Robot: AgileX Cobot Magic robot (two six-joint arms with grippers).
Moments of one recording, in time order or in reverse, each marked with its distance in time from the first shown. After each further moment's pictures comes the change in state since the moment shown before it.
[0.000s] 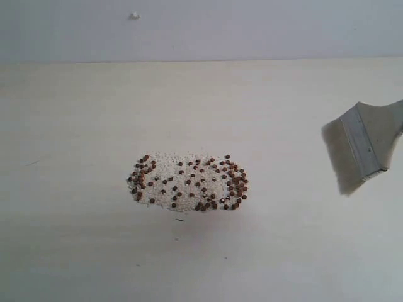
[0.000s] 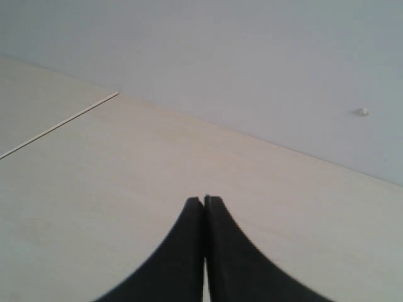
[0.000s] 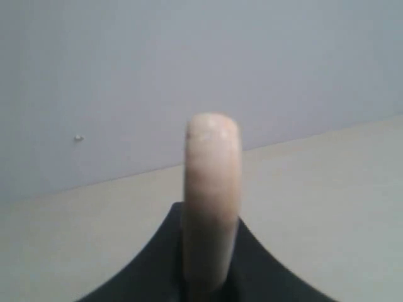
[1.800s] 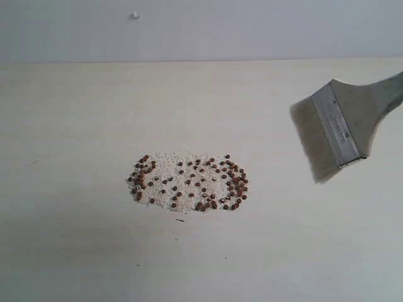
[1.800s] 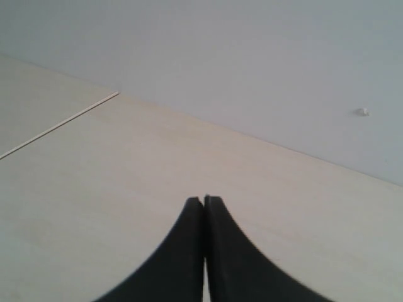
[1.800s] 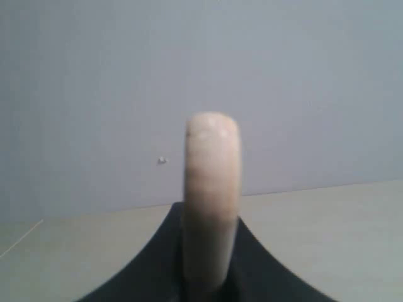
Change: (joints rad) left arm 0.000 0.000 0.000 0.000 0.000 0.000; right arm 0.000 -0.057 0.000 -1.041 0.019 1.036
